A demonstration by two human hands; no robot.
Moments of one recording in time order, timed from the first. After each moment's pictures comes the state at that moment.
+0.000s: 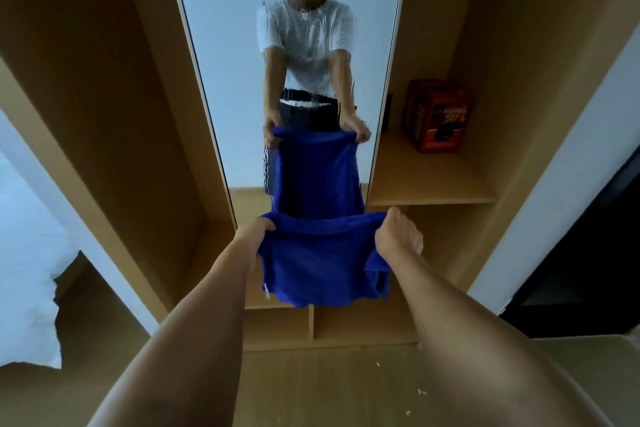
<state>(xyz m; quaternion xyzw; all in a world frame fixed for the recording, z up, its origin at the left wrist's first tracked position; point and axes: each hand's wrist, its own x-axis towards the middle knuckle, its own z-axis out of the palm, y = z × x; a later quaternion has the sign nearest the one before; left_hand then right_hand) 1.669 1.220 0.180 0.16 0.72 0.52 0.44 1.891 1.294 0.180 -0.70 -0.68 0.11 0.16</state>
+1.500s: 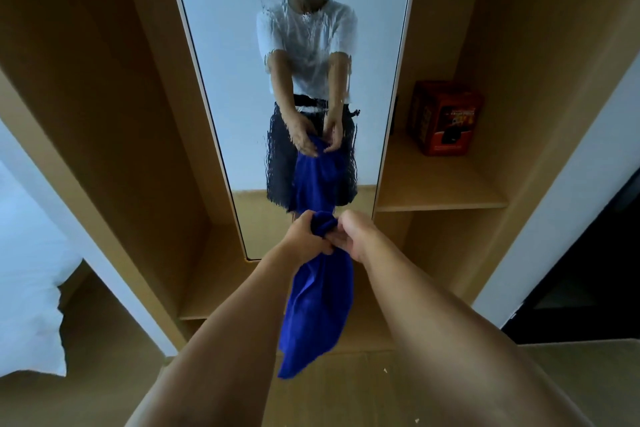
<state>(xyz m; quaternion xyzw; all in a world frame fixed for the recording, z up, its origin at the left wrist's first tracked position) 1.715 1.242 0.196 0.49 0.70 0.36 0.38 1.818 1.294 0.206 -0.54 -0.37 0.69 0.31</state>
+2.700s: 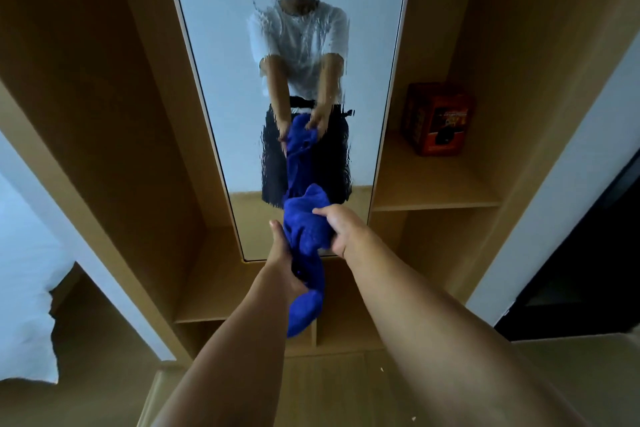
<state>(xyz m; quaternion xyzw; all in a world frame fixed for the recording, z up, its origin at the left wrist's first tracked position) 1.716 1.220 0.179 -0.01 0.53 0.52 0.67 1.797 1.275 0.223 -0.50 -0.35 0.74 0.29</state>
